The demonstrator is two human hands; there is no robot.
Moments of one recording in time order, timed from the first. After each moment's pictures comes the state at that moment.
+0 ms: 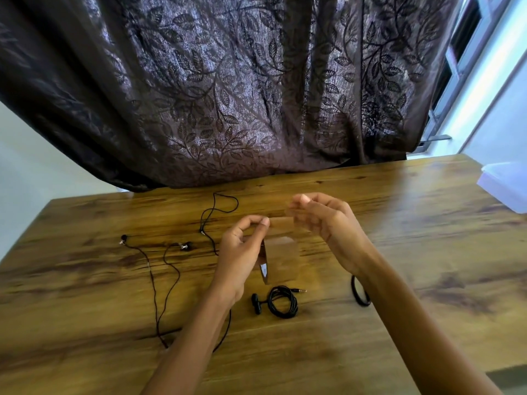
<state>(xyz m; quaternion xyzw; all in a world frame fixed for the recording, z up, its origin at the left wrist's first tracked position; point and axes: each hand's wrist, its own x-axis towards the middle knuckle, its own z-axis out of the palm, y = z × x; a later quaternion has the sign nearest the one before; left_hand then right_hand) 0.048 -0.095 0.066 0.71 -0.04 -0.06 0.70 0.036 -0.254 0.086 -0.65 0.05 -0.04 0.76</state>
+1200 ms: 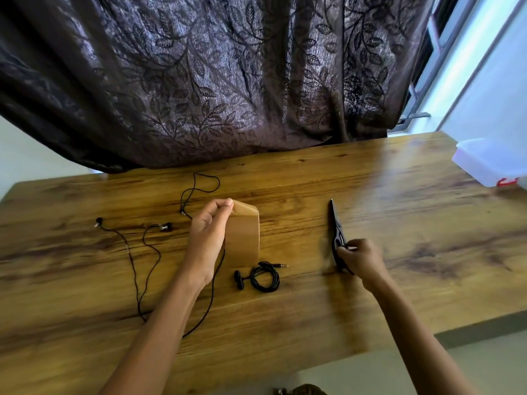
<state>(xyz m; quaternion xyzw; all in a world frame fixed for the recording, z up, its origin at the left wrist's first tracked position) 0.047 -0.081 0.056 0.71 -0.02 -0.07 0.70 -0.011 -0.329 -0.031 -0.79 0.38 -0.02 0.48</state>
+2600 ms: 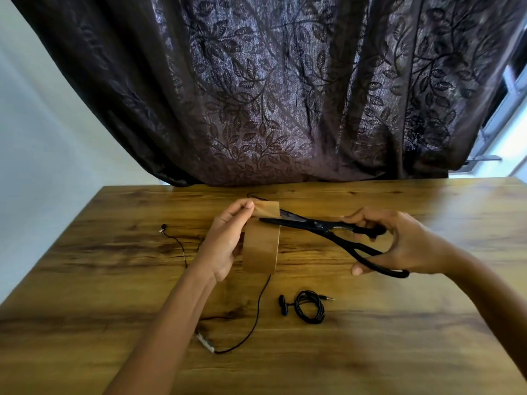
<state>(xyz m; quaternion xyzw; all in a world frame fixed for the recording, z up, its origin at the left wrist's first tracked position) 0.064 -0.028 0.095 0.65 -0.02 -0.09 0.75 0.026 -0.302 0.108 -0.89 -0.22 0.03 0.40</state>
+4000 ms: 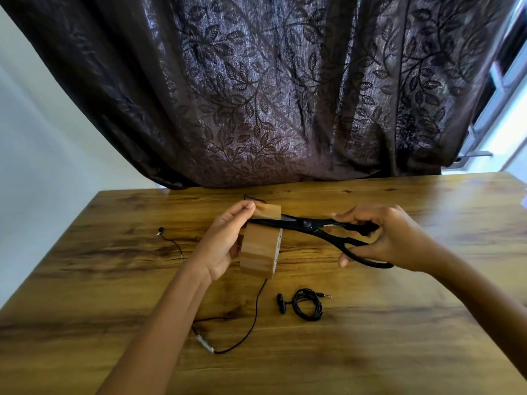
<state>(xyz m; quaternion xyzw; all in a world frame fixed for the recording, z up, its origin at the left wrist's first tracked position) 0.066 -0.024 0.097 0.67 -0.06 -0.15 0.72 0.024 -0.292 0.105 -0.90 -0.25 -0.10 0.35</state>
